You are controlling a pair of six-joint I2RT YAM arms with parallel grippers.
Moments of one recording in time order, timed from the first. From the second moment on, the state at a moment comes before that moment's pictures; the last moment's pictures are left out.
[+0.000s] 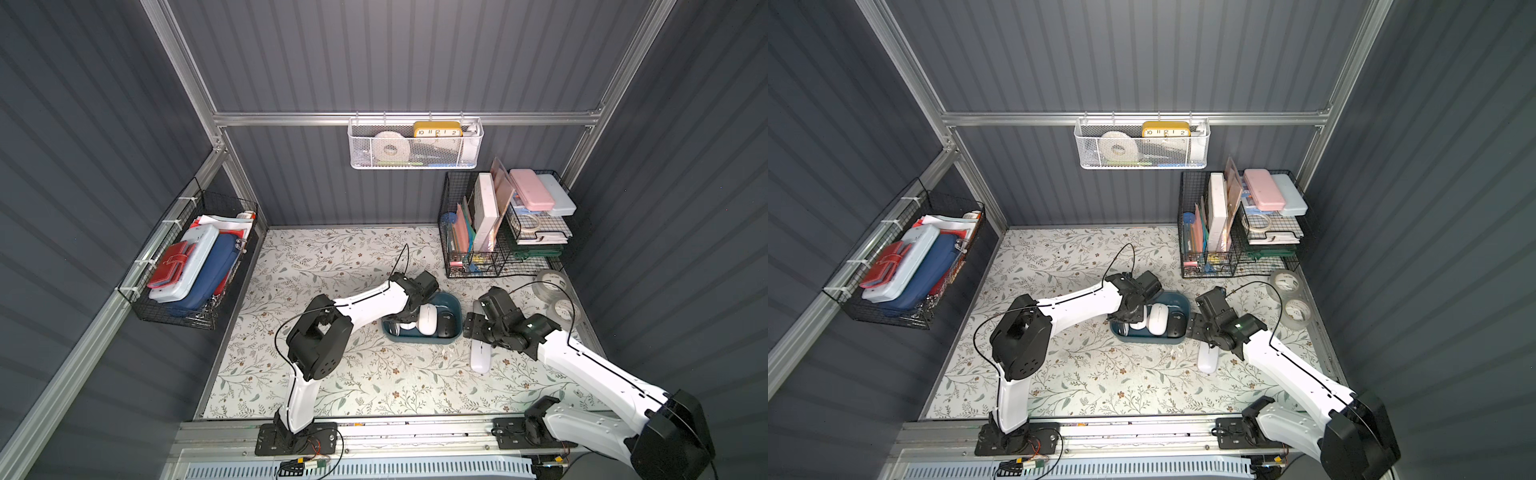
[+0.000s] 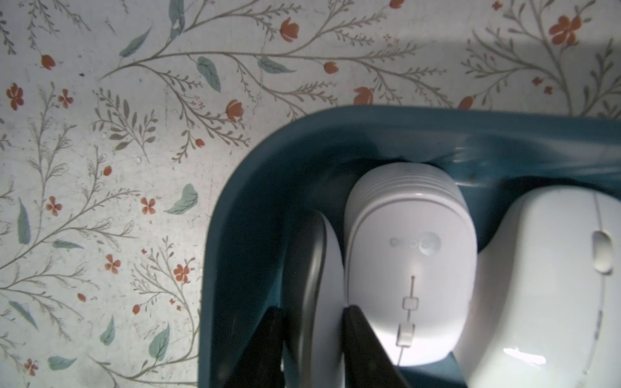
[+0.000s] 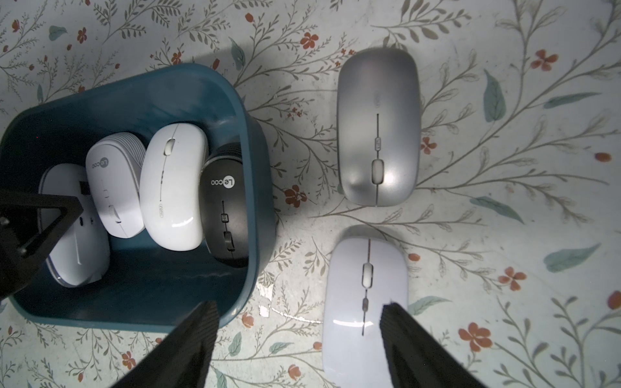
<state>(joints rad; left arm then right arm) -0.87 2.03 1.54 -0.94 -0.35 -0.79 0.52 1.11 0.72 -0.66 0.12 0.72</state>
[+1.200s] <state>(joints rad) -0.90 1.92 1.65 -1.05 -0.42 -0.78 0.52 1.11 0.72 -0.66 0.12 0.72</state>
